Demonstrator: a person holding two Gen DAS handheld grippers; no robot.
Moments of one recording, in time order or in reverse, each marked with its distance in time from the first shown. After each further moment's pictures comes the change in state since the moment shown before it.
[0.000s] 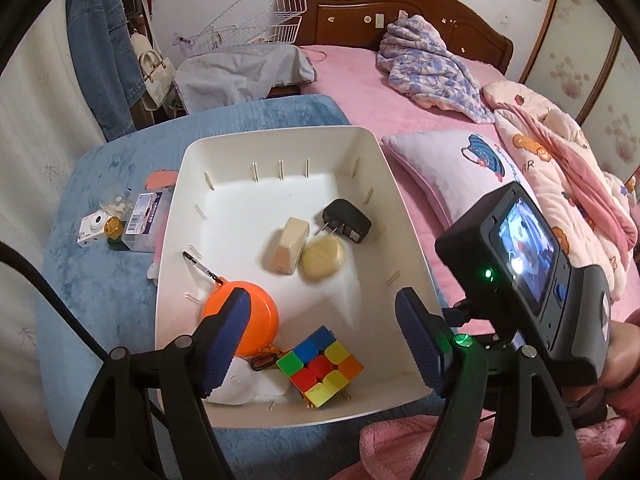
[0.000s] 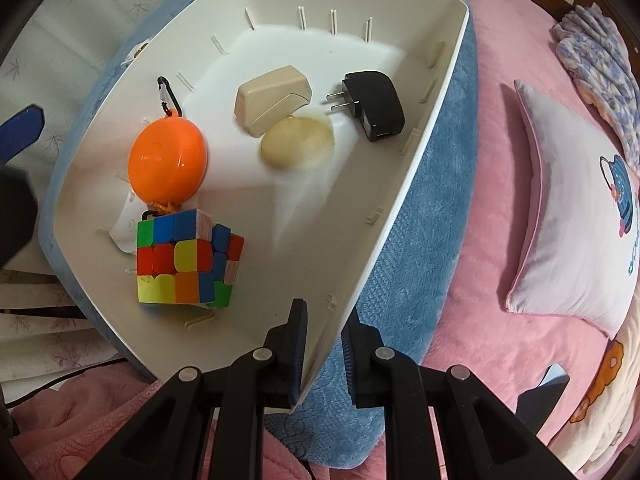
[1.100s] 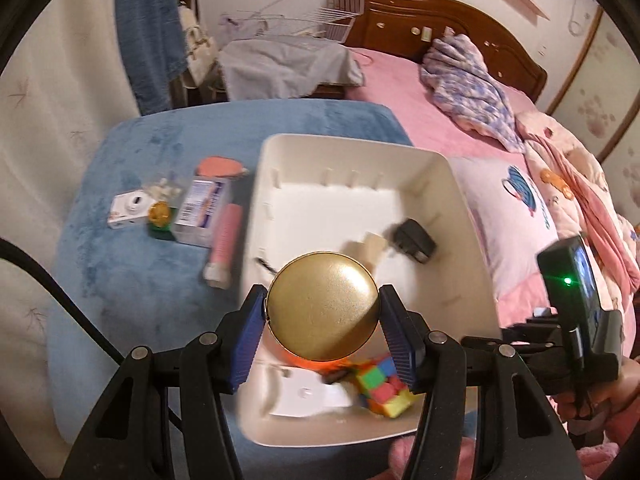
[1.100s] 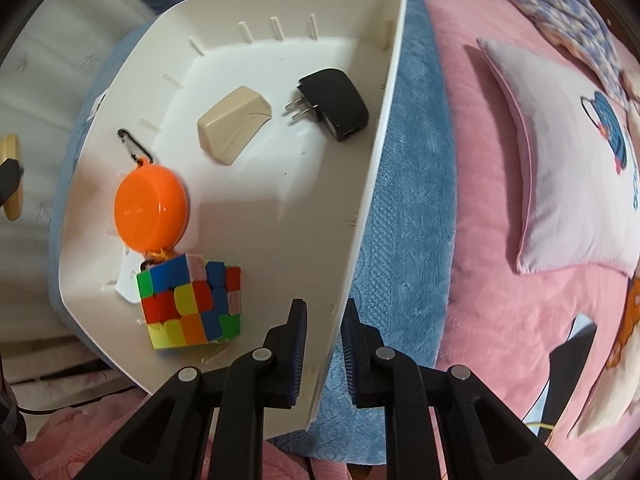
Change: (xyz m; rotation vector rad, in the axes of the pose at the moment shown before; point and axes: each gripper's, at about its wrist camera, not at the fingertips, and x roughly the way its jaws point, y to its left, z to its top) left arm 0.001 0.078 0.011 -0.122 0.008 0.005; right arm 0.001 -0.011 0.006 0.186 0.008 0.029
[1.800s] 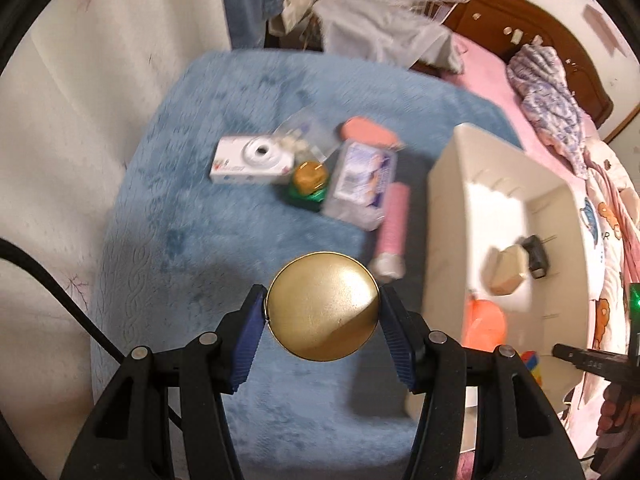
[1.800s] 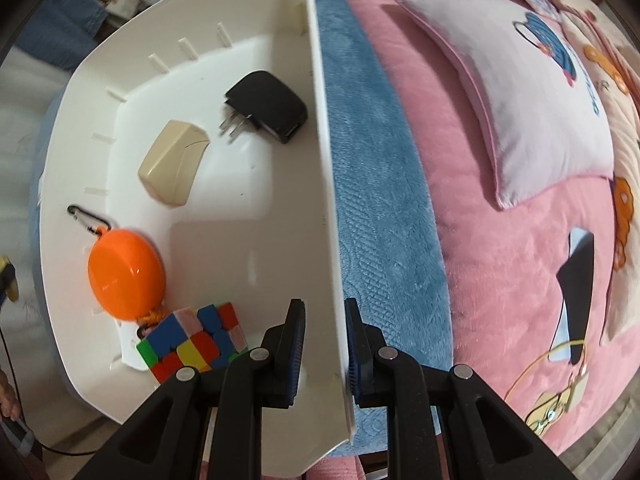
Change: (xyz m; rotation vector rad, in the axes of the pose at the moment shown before) left arm 0.020 0.151 0.010 -0.180 0.115 0.123; right arm 0.006 -0.004 0.010 0.332 0.043 -0.070
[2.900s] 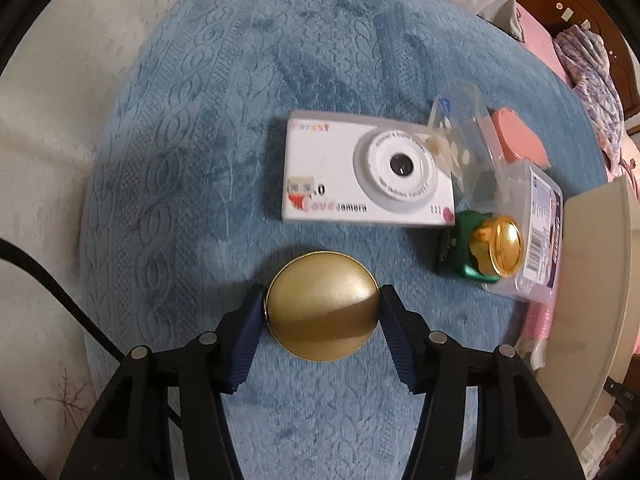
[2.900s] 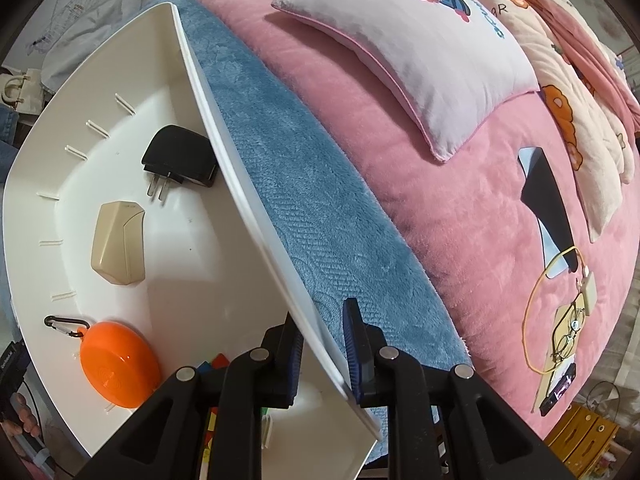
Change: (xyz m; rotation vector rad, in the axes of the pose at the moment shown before) left arm 0.124 0.128 0.064 -0.035 0.278 -0.011; right arm -0.001 -0.013 -0.002 0.410 -0.044 -0.125
